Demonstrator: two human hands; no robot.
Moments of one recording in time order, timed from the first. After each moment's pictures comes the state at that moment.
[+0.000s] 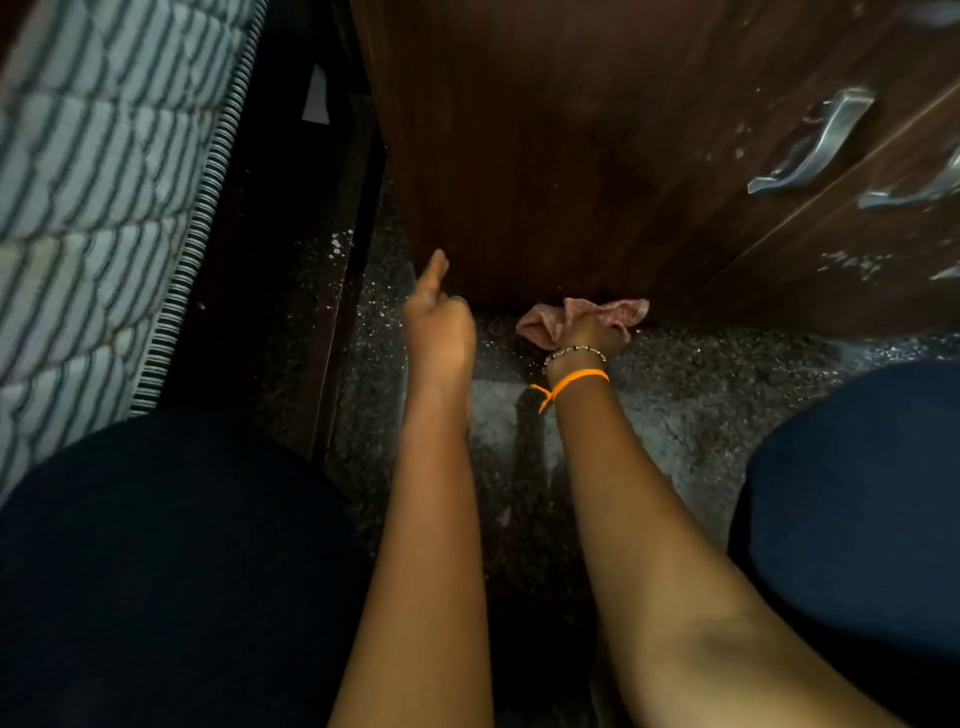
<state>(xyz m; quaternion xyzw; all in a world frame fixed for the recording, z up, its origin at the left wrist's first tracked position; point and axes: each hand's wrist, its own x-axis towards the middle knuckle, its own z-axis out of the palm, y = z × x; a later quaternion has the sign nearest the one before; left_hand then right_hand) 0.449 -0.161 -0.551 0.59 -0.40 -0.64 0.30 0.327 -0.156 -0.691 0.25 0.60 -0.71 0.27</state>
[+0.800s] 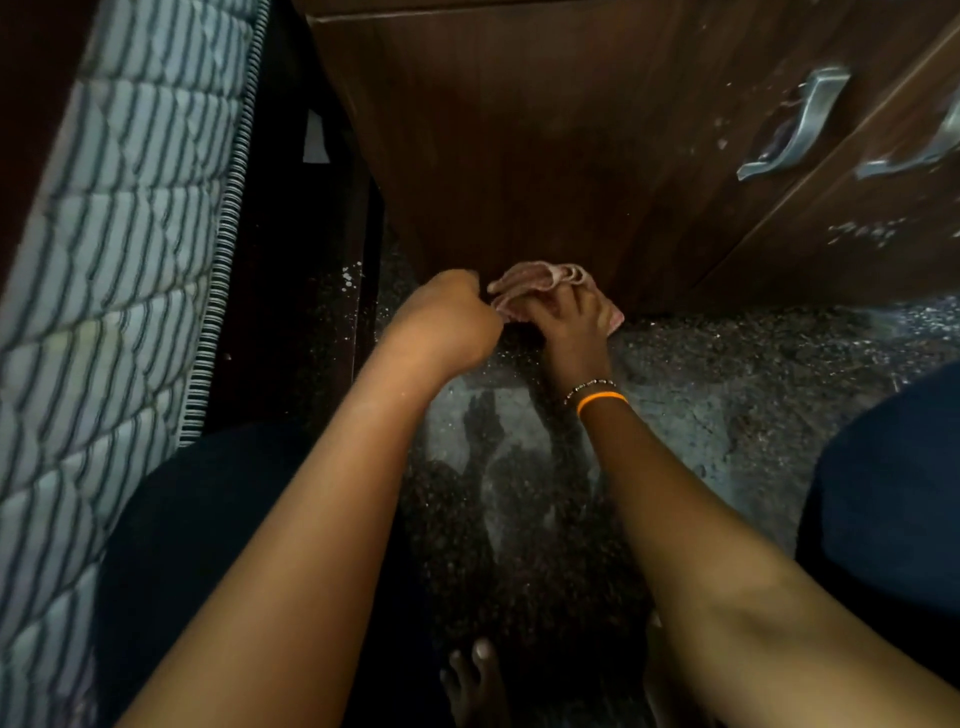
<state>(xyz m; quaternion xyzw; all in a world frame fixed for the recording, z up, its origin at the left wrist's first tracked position) 0.454 -0.182 -0.490 0.52 -0.75 -0.39 -0.11 0.337 -0.131 -0.684 -0.53 0.82 -0.23 -0.02</state>
